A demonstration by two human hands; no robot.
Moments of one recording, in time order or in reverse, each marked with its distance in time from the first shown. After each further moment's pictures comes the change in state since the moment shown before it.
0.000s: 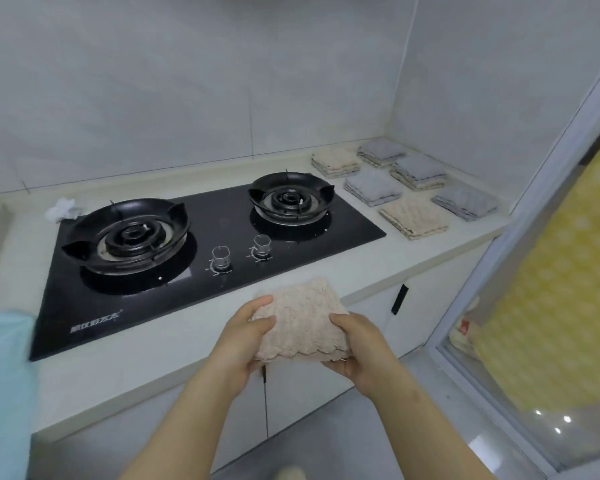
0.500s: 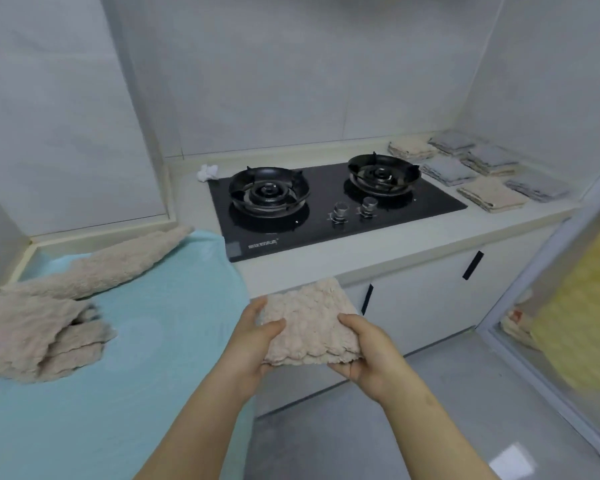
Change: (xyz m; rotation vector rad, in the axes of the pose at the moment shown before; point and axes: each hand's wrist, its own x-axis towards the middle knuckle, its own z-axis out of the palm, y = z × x) left_hand -0.169 -0.051 -0.241 -0.115 0.066 0.012; right_hand -0.170 0.151 0.185 0.088 -0.110 0.132
